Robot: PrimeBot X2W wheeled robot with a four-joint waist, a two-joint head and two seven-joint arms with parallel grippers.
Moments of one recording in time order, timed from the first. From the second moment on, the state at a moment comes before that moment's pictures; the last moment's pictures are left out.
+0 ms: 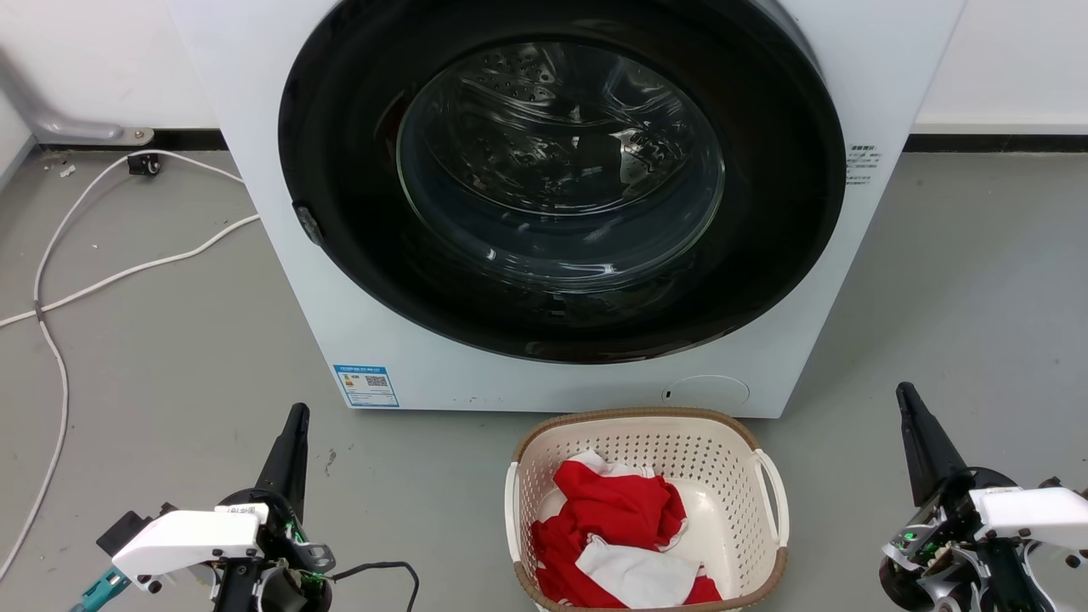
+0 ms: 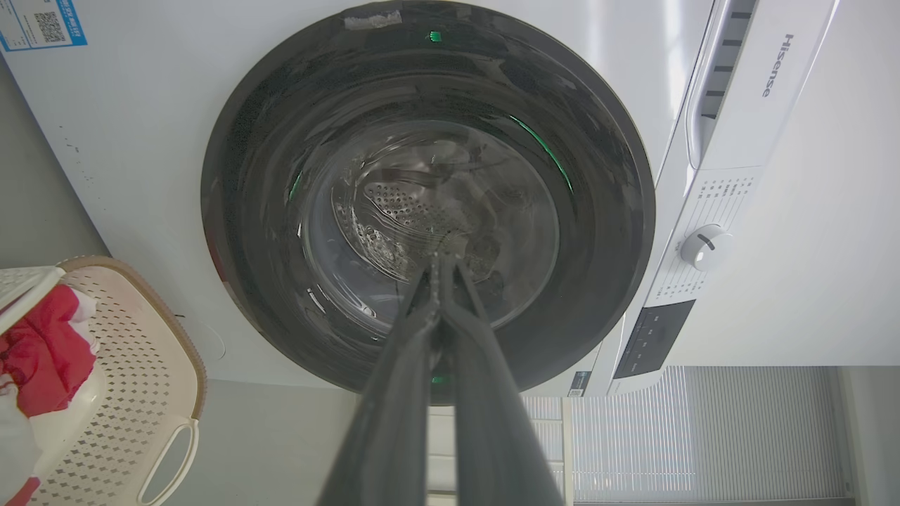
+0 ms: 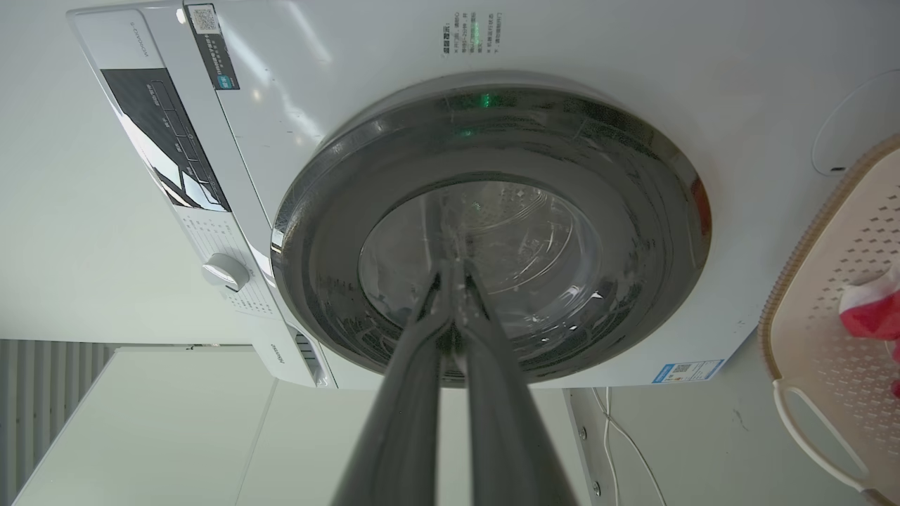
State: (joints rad) left arm -0.10 0.06 0.11 0.25 -1.62 -0.13 0.11; right arm -0.10 -0.05 -0.11 0.24 1.61 0.13 0.11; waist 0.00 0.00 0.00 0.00
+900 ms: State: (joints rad) left arm -0.06 0.05 0.10 0.25 -1.52 -0.13 0.06; right arm -0.06 -0.05 -0.11 0.25 1.48 0.13 0.06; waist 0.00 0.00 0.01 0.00
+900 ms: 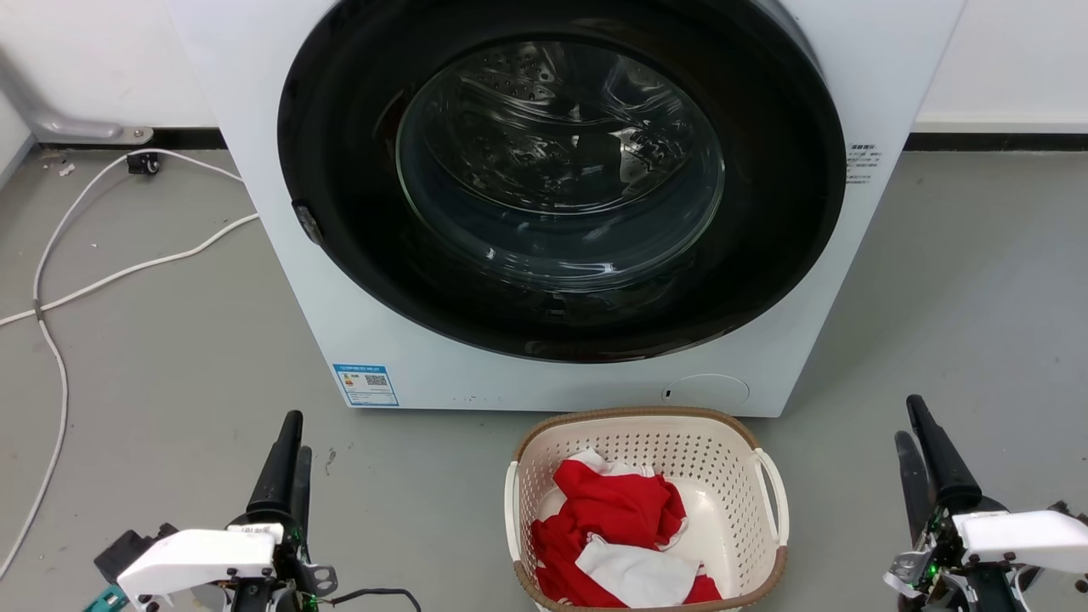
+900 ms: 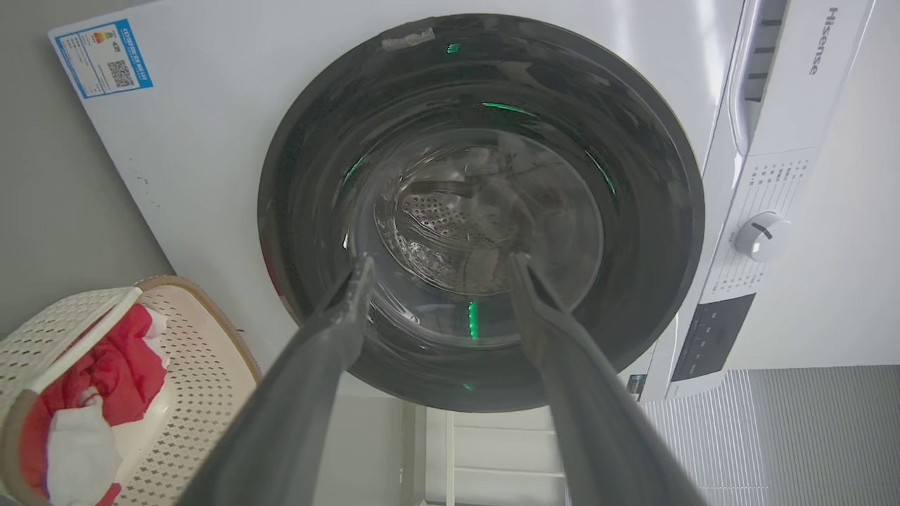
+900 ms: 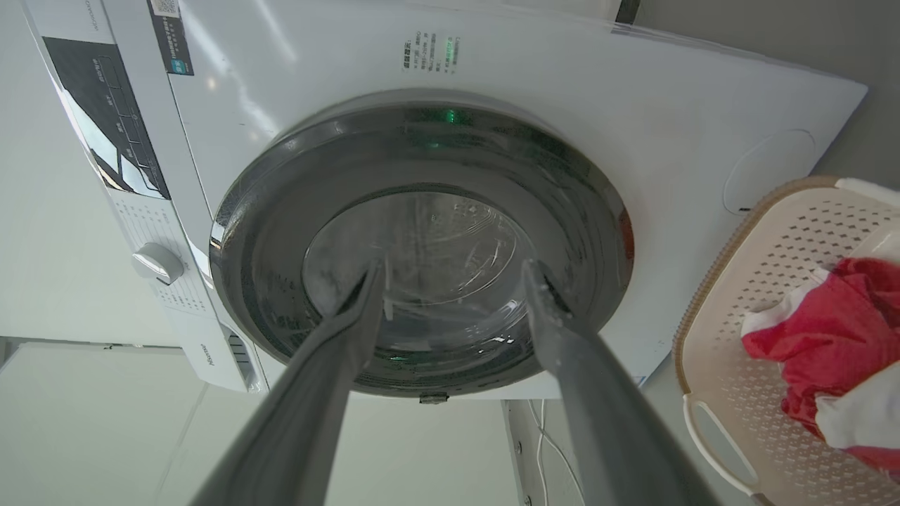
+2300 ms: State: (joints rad) left arm -0.03 0.05 -0.06 0.06 -0.69 0.03 -0.11; right arm 0.02 -0.05 -0.02 0.03 0.58 0.13 -0.11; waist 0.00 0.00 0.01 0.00
